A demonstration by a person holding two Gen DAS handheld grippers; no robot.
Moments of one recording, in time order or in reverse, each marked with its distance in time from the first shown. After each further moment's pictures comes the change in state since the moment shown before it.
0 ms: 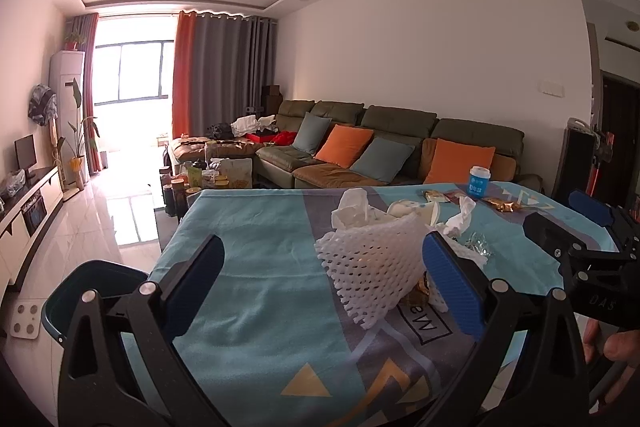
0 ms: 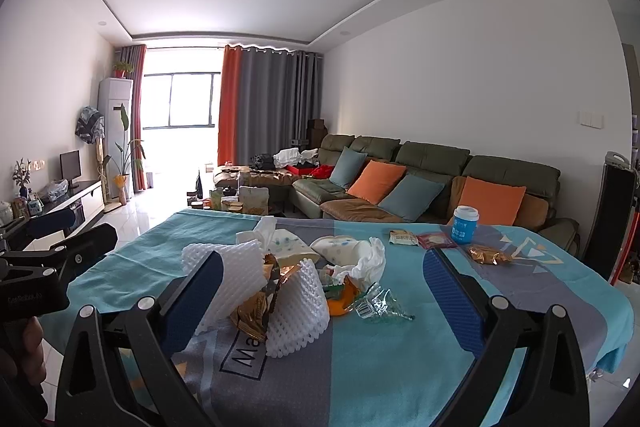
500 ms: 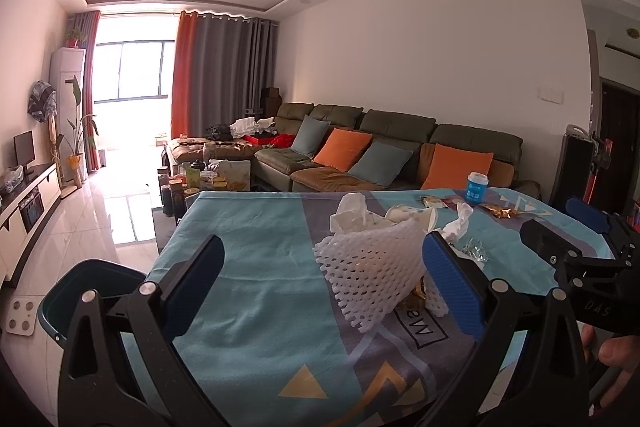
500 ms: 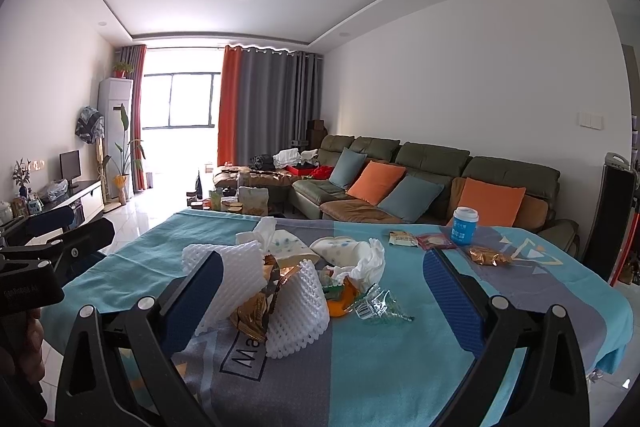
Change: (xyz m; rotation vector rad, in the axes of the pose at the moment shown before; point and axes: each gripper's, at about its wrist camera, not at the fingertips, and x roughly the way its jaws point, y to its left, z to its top) left arm -0.004 0.003 0.003 -0.016 -0.008 -0.011; right arm -0.001 0.003 -0.002 -0.004 -0.003 -0.002
